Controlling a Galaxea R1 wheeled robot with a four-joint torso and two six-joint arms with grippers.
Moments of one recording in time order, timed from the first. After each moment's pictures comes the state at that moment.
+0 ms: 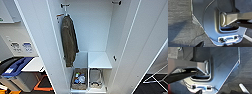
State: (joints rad) left arm 1.50 3.00 -2.73 0.09 0.05 -0.06; right arm -1.56 3.08 -2.78 -0.21 0.04 0.23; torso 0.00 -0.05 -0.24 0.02
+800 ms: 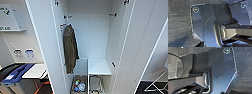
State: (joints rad) left arm 1.48 3.02 -2.75 0.14 0.03 0.00; right arm -1.56 3.07 -2.77 0.19 0.09 -0.12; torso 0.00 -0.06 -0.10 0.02
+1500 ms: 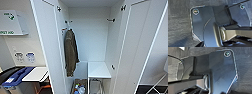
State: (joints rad) left arm 1.49 3.02 -2.74 0.14 0.03 0.00; right arm -1.57 3.07 -2.77 0.19 0.08 -0.12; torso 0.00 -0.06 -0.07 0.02
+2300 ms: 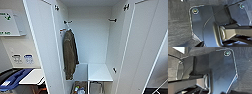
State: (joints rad) left arm 1.49 3.02 -2.74 0.15 0.03 0.00; right arm -1.57 3.07 -2.77 0.20 0.09 -0.12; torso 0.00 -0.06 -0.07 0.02
